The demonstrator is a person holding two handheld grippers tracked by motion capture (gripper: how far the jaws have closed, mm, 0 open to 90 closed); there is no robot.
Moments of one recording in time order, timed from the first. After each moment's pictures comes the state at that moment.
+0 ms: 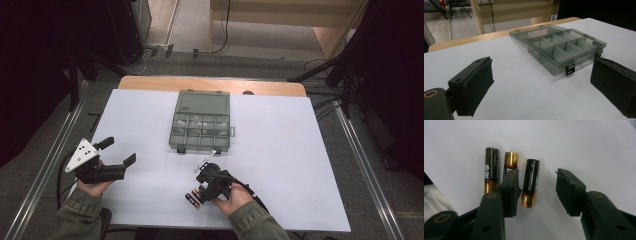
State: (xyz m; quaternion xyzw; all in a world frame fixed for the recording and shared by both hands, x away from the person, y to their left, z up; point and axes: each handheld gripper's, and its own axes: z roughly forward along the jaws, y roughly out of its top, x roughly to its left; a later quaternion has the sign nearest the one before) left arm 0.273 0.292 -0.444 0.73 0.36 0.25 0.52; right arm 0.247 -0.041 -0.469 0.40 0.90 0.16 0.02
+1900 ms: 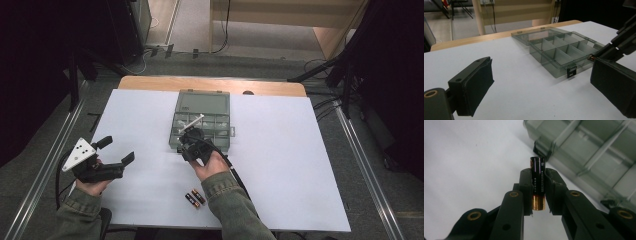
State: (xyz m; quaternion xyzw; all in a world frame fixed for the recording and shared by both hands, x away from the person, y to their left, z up) left arm 0.275 0.296 -0.443 0.73 0.36 0.25 0.53; right arm 0.326 0.000 -0.431 0.48 0.85 0.23 0.04
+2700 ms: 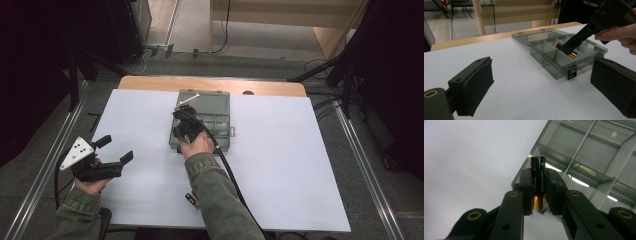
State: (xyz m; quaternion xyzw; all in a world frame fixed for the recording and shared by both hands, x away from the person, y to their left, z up) left arm 0.277 0.299 -0.442 0.72 0.37 0.24 0.53; right arm 0.389 0.020 -0.432 0.58 0.77 0.27 0.01
